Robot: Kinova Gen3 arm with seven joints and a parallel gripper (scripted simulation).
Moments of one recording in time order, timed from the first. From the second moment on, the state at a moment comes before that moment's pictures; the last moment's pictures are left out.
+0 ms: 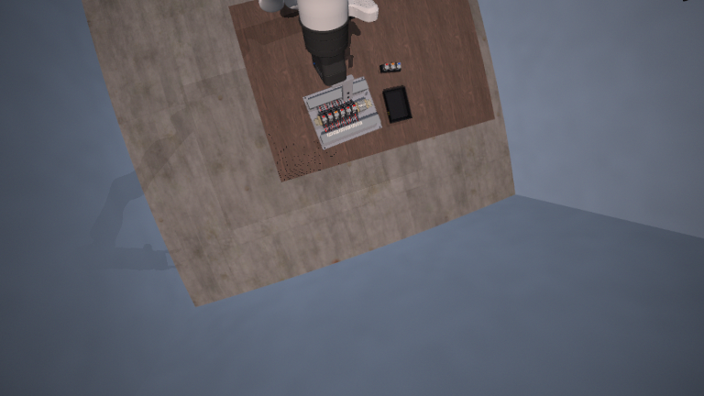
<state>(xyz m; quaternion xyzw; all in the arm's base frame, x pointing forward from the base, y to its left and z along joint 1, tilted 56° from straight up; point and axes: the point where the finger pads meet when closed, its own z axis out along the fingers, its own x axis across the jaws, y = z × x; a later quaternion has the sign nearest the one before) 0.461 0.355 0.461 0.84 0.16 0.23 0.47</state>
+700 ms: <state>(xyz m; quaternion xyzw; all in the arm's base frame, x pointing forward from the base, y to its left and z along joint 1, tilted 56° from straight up) 0.461 0.355 0.461 0.84 0.15 0.23 0.46</state>
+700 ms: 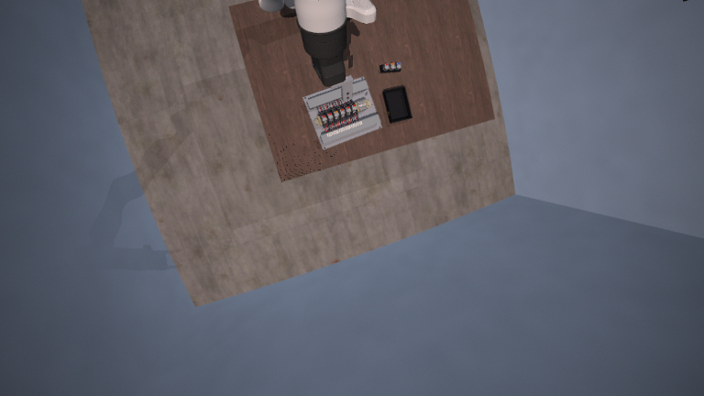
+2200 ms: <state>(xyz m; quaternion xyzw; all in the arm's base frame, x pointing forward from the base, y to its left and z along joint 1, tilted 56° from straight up) 0.463 0.332 0.444 0.86 0.13 0.20 0.45</state>
